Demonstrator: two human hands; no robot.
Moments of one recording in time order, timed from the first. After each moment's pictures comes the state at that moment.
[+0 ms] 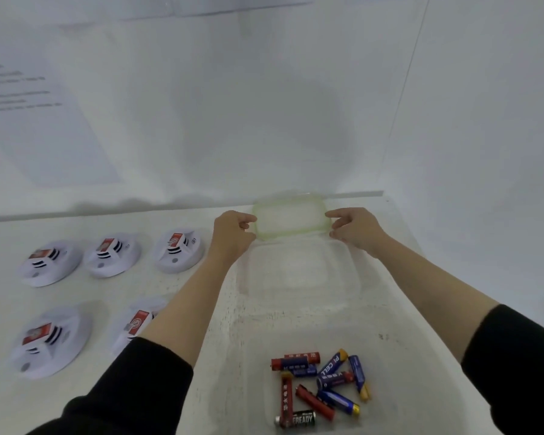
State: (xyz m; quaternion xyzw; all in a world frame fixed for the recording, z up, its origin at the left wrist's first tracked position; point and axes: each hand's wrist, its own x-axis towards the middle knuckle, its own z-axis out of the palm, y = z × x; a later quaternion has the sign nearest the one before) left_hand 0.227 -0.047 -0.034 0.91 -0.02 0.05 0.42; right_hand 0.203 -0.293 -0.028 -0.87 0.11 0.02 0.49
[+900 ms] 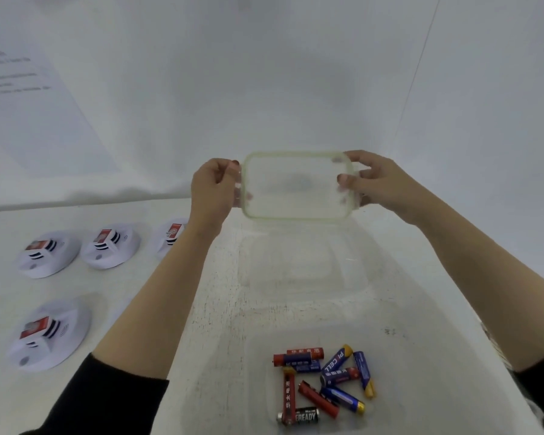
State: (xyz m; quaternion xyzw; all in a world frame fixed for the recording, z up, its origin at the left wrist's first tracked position) left_hand 0.213 -0.047 0.038 0.76 -0.02 0.12 0.64; right_hand 0.187 -0.303 0.045 -0.80 -0.06 0.01 0.59
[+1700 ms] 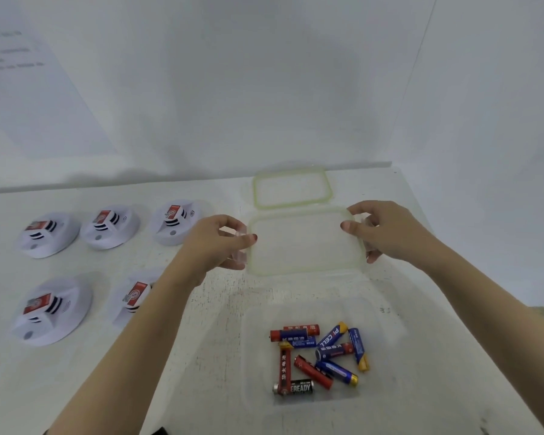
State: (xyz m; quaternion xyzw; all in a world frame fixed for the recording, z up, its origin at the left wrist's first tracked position) left_hand 0.137 -0.026 0.010 0.82 0.08 -0.14 0.55; right_hand 0.120 -0.291 0.003 -0.87 0.06 0.06 0.49
